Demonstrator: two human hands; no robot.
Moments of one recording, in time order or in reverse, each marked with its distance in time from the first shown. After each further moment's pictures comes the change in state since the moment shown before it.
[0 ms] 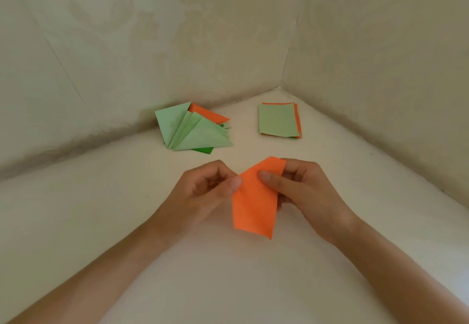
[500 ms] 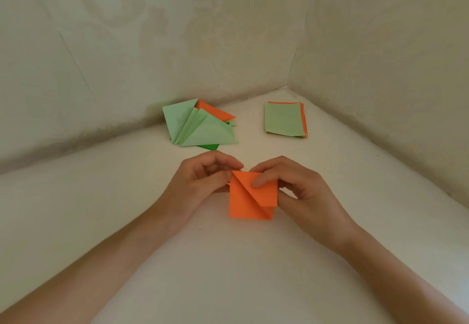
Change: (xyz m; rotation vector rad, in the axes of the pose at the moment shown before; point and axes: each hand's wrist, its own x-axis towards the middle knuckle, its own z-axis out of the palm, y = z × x) left_hand 0.005 0.002 -0.005 -0.170 0.146 -0.176; right_hand -0.004 0.008 0.001 -0.499 -0.078 -0.423
